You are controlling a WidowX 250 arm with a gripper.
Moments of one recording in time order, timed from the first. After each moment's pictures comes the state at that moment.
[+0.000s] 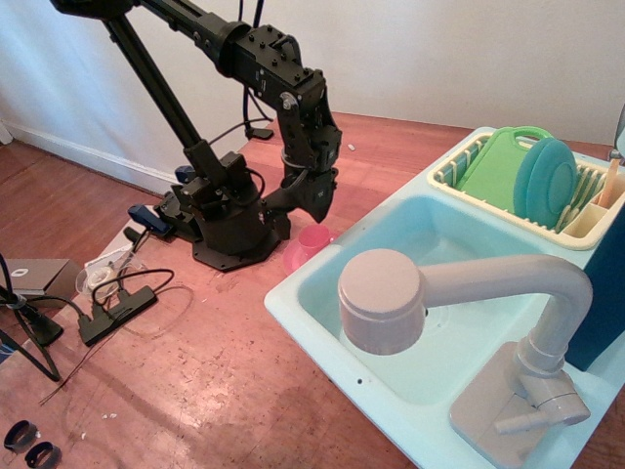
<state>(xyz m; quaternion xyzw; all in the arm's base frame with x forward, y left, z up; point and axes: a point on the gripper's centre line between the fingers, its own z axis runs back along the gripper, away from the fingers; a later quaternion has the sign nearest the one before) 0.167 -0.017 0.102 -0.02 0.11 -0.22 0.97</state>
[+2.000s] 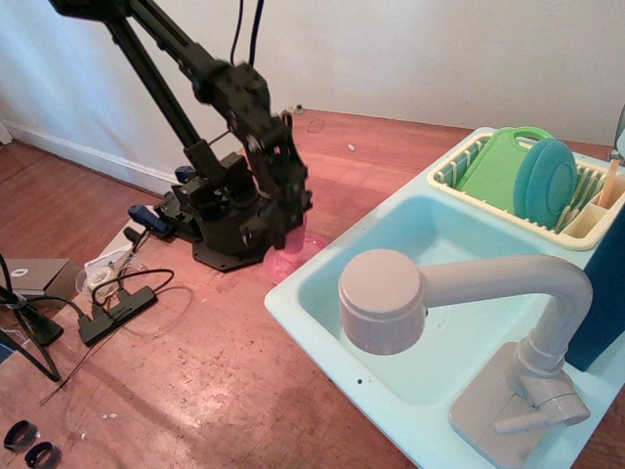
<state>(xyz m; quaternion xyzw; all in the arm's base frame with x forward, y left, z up) 0.131 -0.018 0.070 0.02 0.09 -0.21 0.97</state>
